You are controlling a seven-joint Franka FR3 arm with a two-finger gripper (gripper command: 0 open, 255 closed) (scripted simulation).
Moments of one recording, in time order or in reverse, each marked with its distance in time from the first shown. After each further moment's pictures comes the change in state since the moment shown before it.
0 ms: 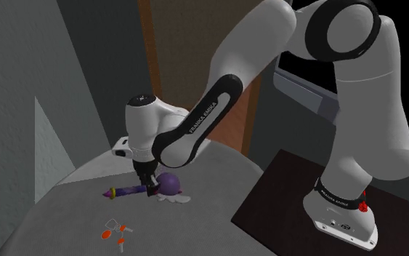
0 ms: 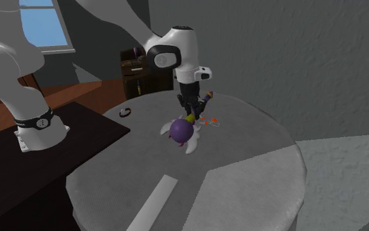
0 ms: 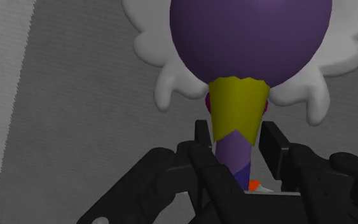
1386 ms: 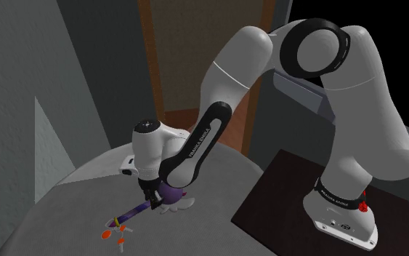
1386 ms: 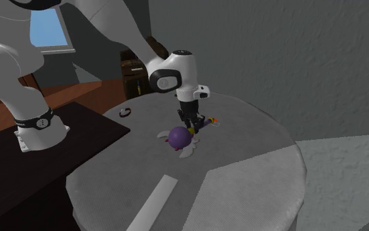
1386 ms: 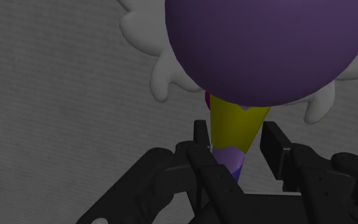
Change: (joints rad) arm 0.037 0.149 -0.049 0.011 -0.056 0.138 0.039
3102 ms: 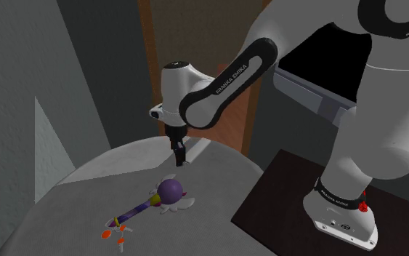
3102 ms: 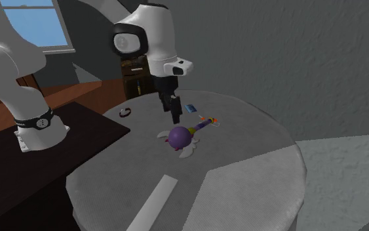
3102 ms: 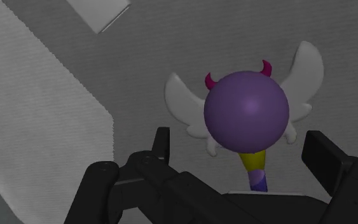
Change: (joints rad) arm -0.145 -0.461 -0.021 -0.266 0.184 -0.218 0.083
